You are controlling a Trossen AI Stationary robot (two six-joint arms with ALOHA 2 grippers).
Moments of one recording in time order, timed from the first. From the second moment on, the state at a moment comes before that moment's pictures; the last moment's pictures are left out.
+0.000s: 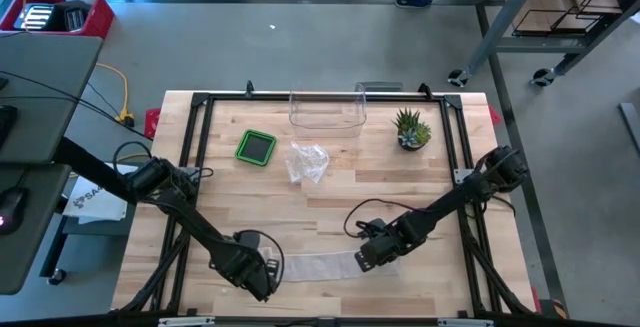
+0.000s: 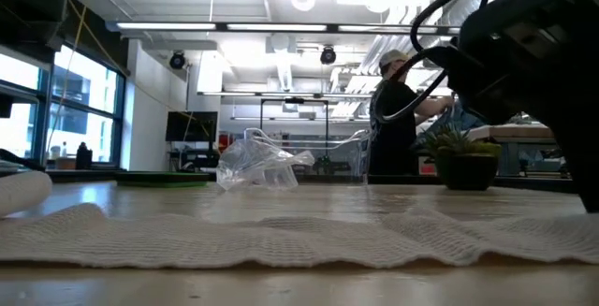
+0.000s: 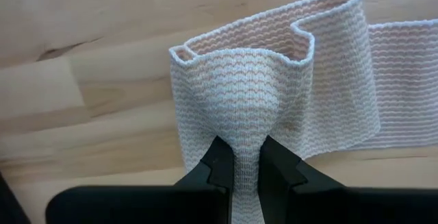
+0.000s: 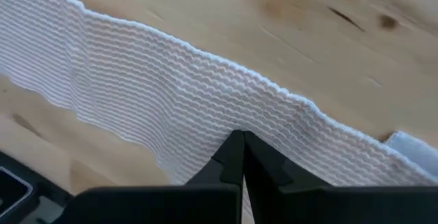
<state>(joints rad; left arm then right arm) -0.74 1.88 1.31 -1.03 0.03 -2.11 0.54 1.81 1.01 -0.44 -0.11 1.66</state>
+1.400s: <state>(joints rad) -0.66 1.88 1.44 -1.06 0.01 -2.00 0.54 1.67 1.01 -0.56 0.03 1.60</state>
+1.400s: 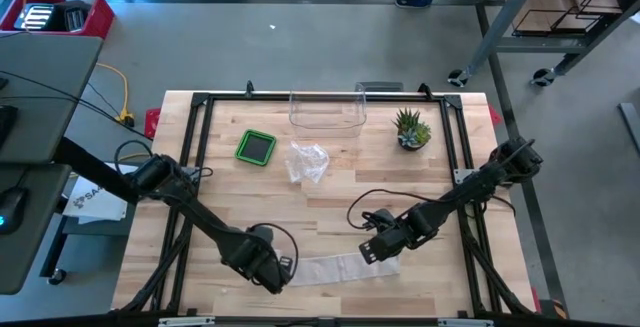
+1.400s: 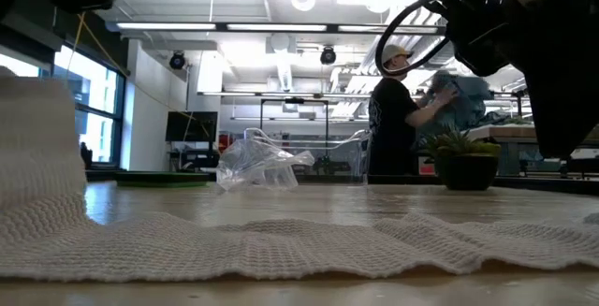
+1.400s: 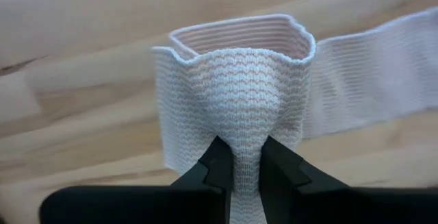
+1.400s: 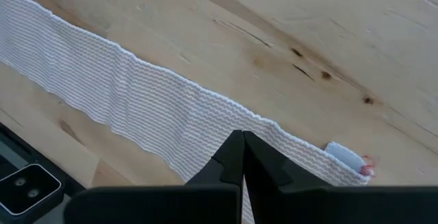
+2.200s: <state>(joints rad) -0.65 1.92 1.44 -0.78 -0.15 -1.91 0.53 1.67 1.01 -0.59 0.00 1.57</state>
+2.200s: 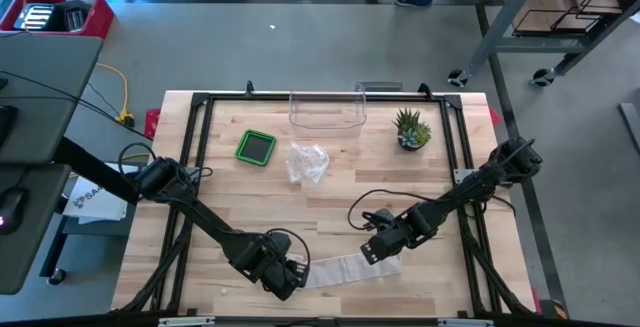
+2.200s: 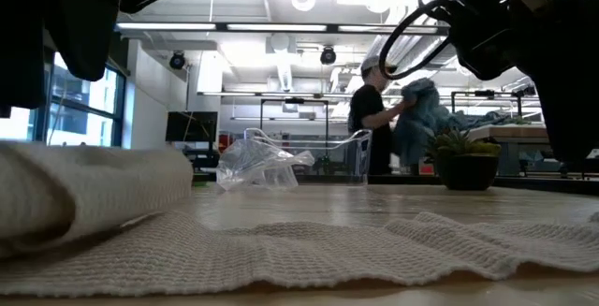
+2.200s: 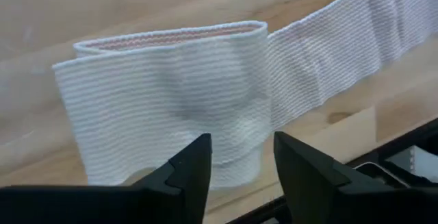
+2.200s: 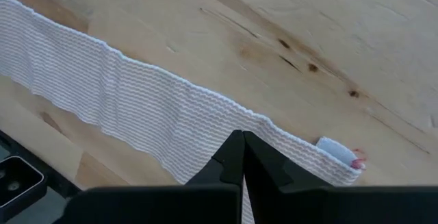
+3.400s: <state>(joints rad) -0.89 1.69 1.11 -0.79 -0.24 -1.96 0.50 1.71 1.01 -0.12 0.03 1.55</state>
